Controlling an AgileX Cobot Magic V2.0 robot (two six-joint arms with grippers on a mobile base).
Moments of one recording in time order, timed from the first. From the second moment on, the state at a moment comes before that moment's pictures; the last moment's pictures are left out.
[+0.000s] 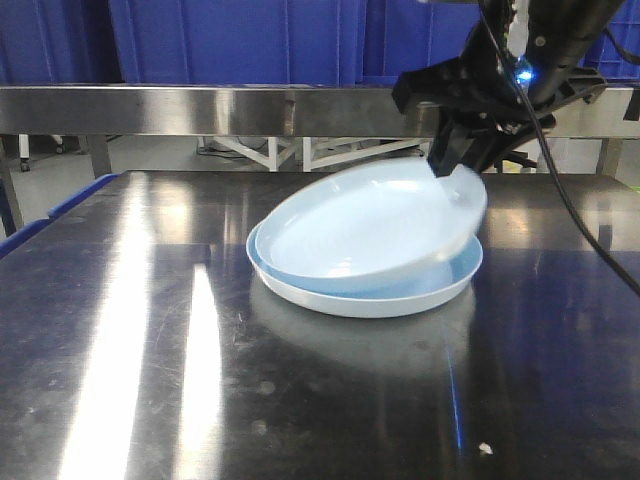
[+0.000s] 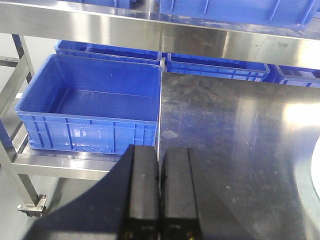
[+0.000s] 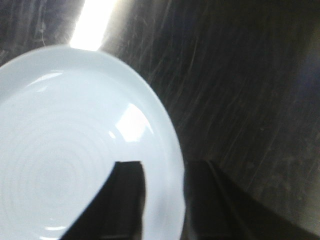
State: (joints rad) left arm -0.09 0.74 -0.52 -0.08 0.21 -0.01; right arm 0.34 1.67 -1.19 0.00 0.51 0.10
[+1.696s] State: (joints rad) left arm -0.09 0.74 -0.52 -0.08 0.21 -0.01; right arm 0.34 1.69 -1.23 0.00 0.48 0.11
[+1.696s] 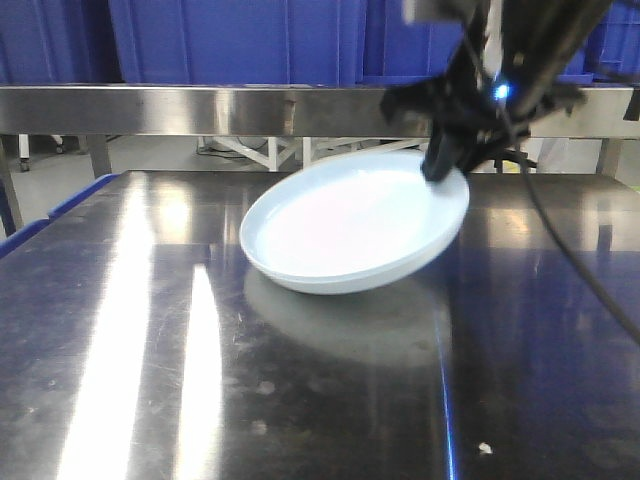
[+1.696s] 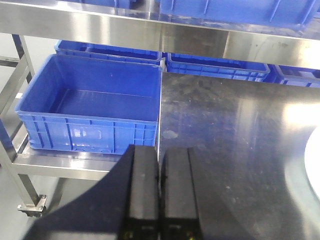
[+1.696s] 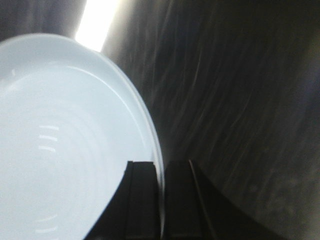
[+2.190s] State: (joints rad) left arm -0.09 0.74 -0.52 -0.08 0.21 -0.01; right arm 0.24 1.29 -1.13 -0.05 0.48 0.10
